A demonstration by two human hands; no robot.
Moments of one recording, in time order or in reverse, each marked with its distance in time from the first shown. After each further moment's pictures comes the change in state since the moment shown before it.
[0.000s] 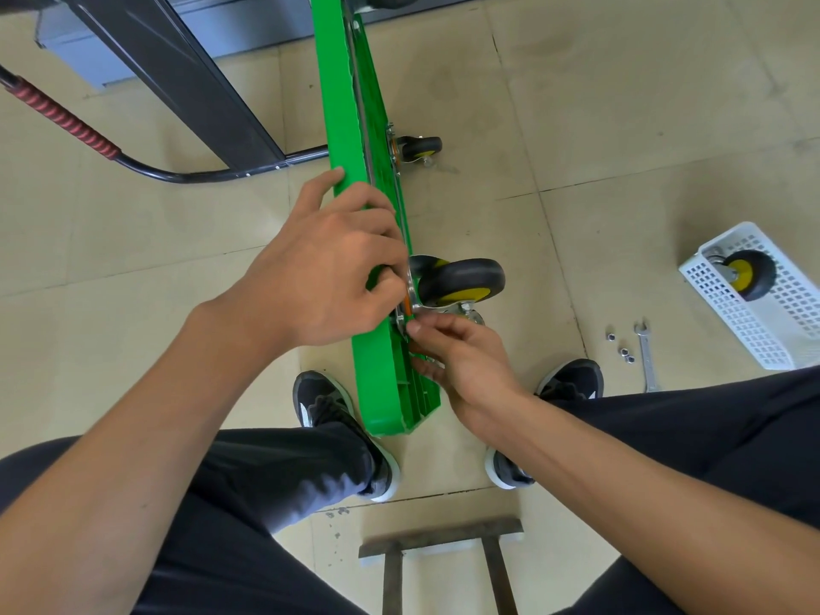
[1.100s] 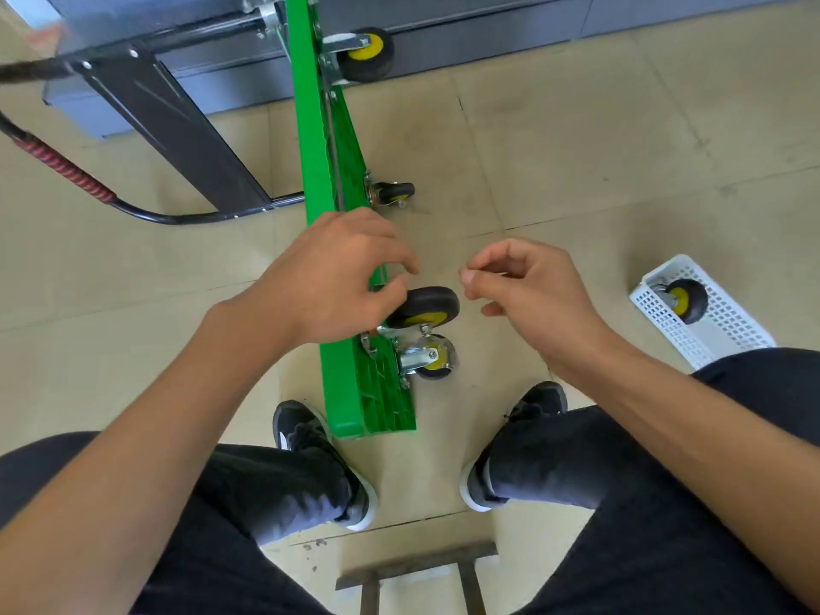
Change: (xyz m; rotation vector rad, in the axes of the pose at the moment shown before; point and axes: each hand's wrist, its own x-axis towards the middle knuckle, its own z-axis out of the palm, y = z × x) left_hand 0.031 0.026 -0.017 -0.168 0.016 -0.001; right_hand -0.046 -0.126 -0.044 -0.619 0.122 -0.448
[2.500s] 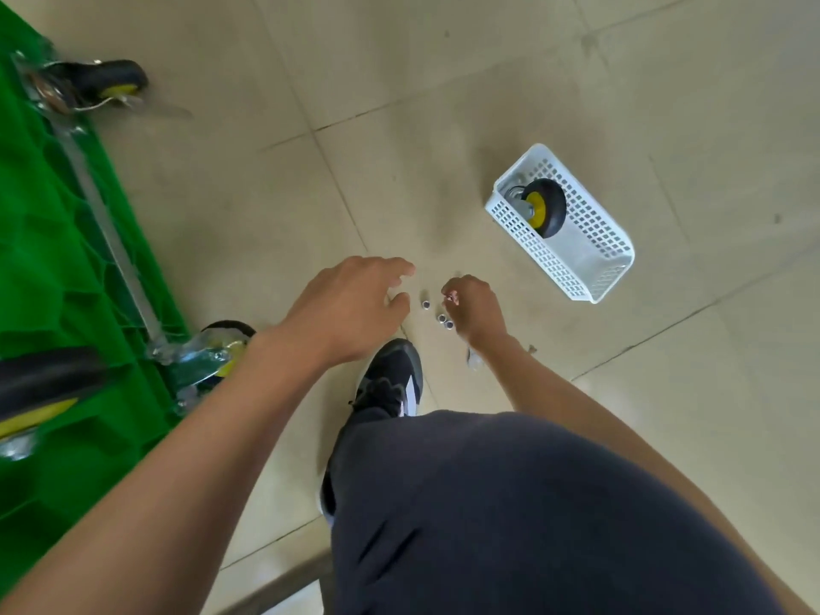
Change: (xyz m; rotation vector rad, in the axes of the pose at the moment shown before) left_hand 0.183 0.105 0.275 -0.370 -0.518 -0.285; right_hand 0.141 0.370 -0.191 -0.869 0.095 0.299
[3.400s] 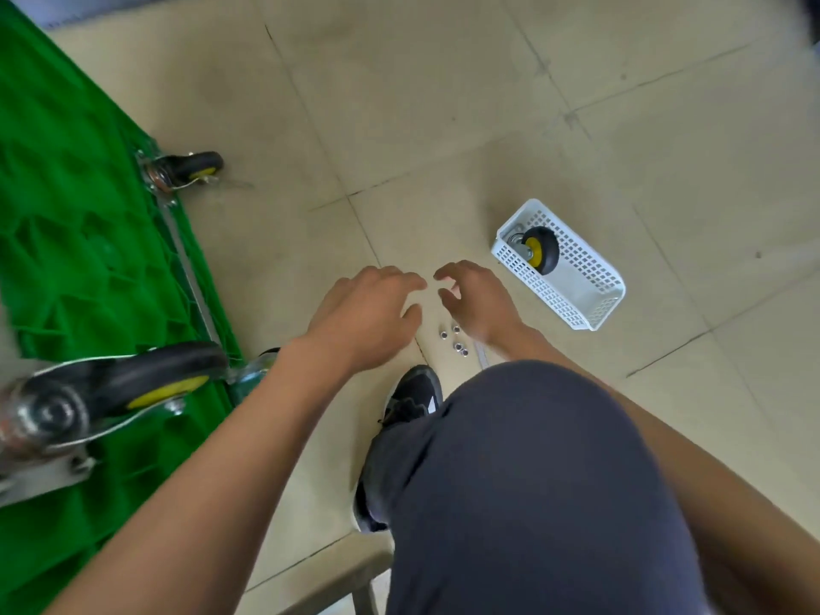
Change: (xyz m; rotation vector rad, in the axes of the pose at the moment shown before) left_hand -0.047 0.022 -0.045 0.258 0.121 0.093; right_hand -0.045 -0.088 -0.096 0.012 0.105 -0.281
